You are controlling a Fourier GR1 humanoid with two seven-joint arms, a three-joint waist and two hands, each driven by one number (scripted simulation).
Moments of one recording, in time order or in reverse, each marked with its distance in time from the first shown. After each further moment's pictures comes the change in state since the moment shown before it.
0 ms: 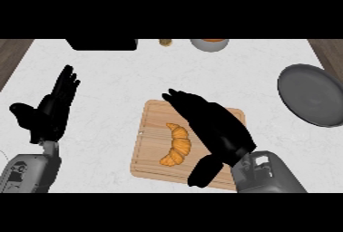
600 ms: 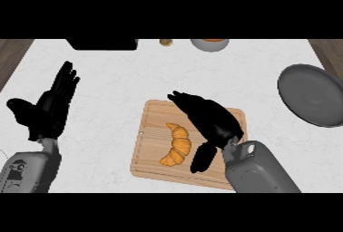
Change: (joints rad) left arm -0.019 -0.026 0.032 -0.028 -0.035 -0.023 0.047; right arm 0.011 0.041 -0.044 0.200 0.106 0.051 -0.113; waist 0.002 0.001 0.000
